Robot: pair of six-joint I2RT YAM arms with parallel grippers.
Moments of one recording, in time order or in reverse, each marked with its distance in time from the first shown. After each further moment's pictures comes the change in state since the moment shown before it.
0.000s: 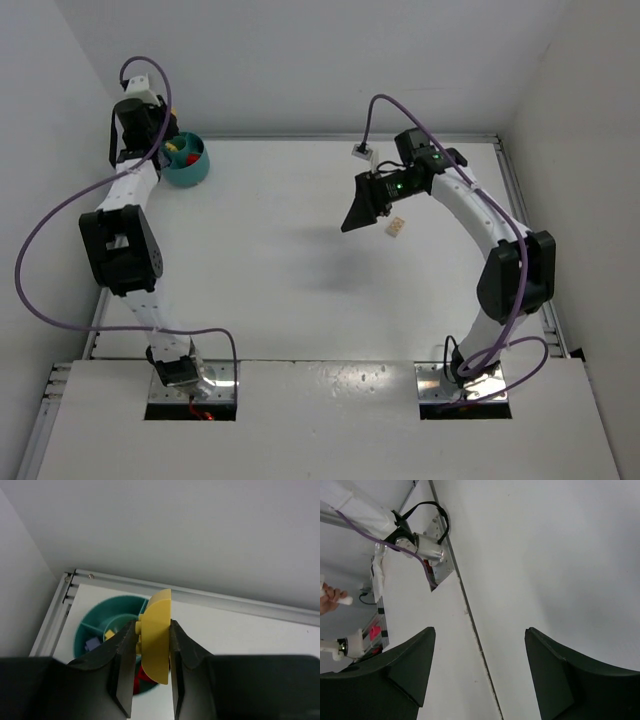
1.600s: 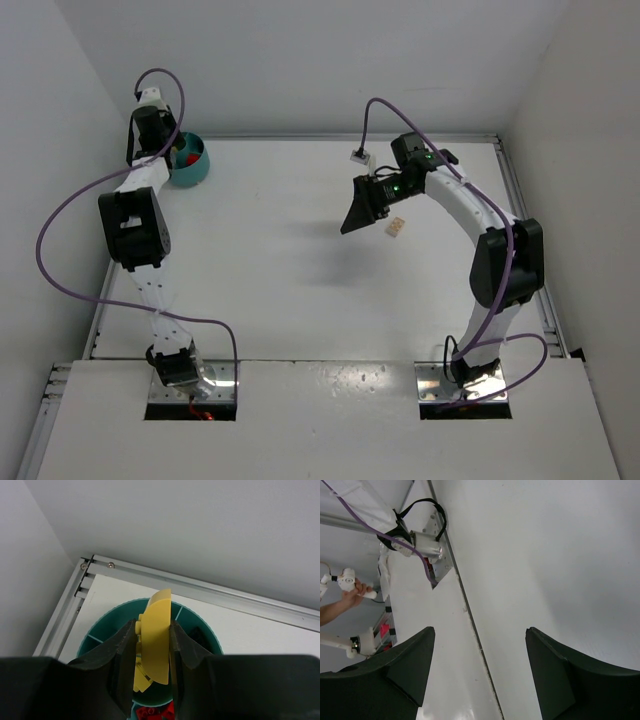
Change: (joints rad) left arm -0.001 0.319 0.213 0.047 -0.148 0.034; right arm -0.010 0.087 0.000 -0.003 -0.021 -0.011
